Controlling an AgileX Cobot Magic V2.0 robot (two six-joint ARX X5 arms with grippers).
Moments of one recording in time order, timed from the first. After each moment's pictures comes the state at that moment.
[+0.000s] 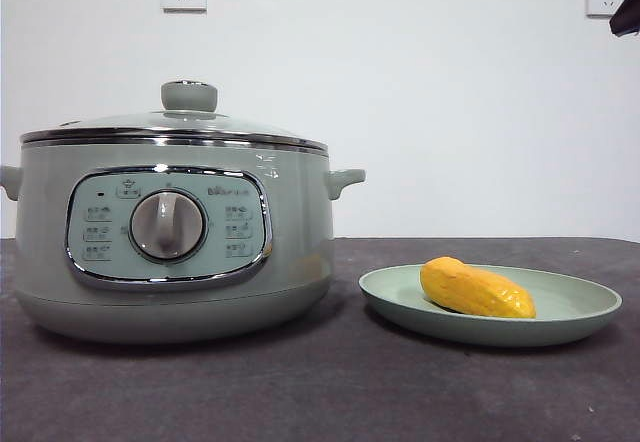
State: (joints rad) left arm -0.02 0.00 0.04 -0.24 0.05 0.01; right arm 0.50 0.50 0.53 -0.36 0.08 0.18
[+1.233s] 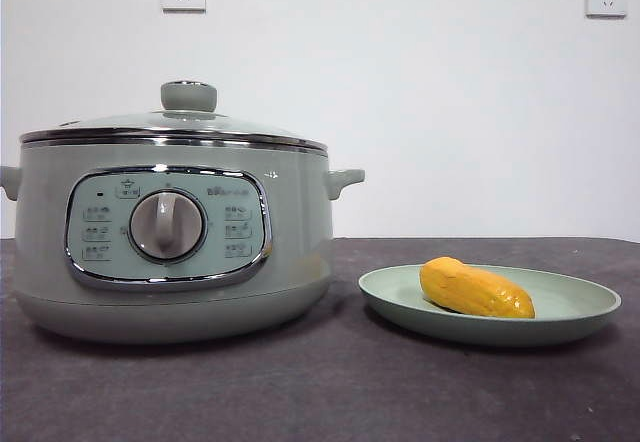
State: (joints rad) left arm -0.02 0.00 0.04 -0.24 0.05 0.01; right arm 0.09 0.16 0.19 -0.14 -0.10 -0.04
